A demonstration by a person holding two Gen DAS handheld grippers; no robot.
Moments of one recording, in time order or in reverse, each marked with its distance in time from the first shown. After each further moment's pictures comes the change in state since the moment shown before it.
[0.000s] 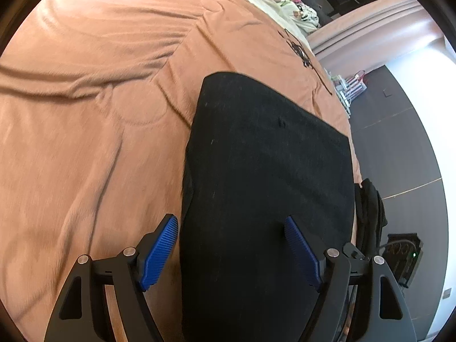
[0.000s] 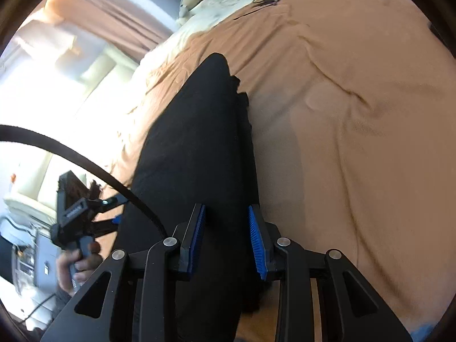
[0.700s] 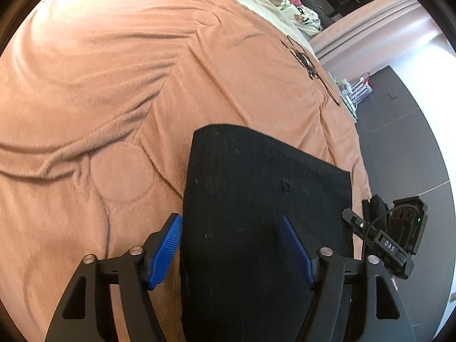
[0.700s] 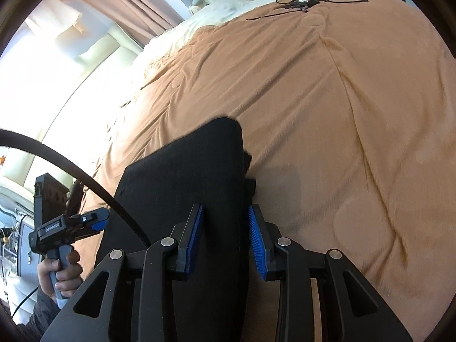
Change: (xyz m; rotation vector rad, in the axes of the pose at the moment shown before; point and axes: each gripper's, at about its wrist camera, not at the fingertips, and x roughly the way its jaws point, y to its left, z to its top) left arm 0.015 -0.007 0.056 0.027 -0.025 0.050; right arm 0.070 0.012 0.086 -0.127 0.039 -0.034
